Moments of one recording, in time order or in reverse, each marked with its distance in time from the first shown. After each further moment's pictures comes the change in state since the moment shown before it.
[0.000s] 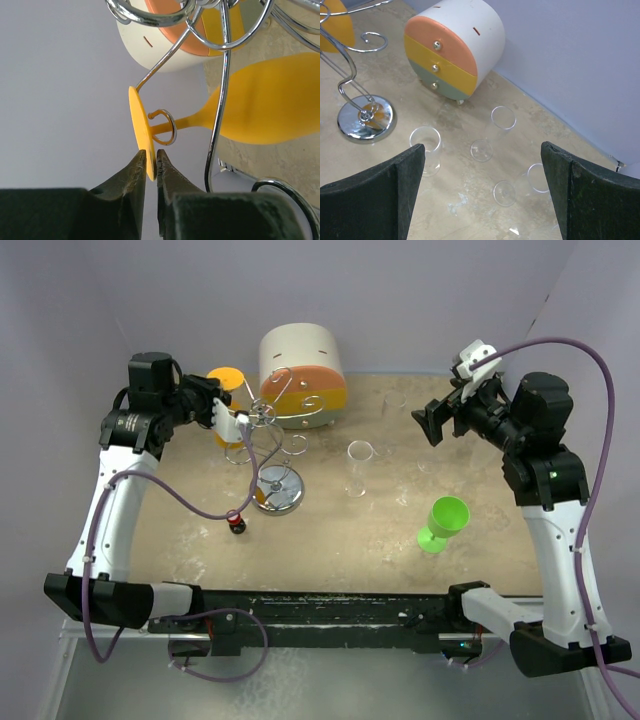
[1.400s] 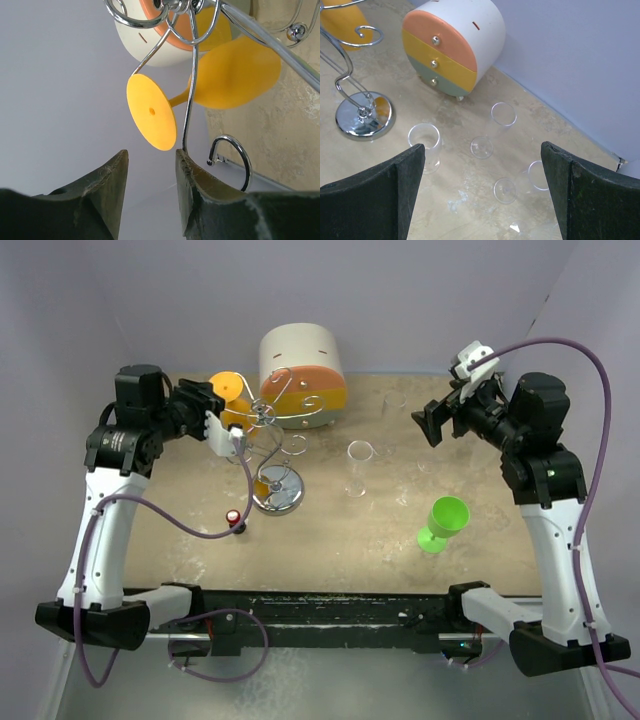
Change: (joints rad) left arm 0.000 -0.103 -0.019 -0.095 -0.011 -0.016; right arm -0.005 0.002 -0.013 -0.001 0.001 -0.002
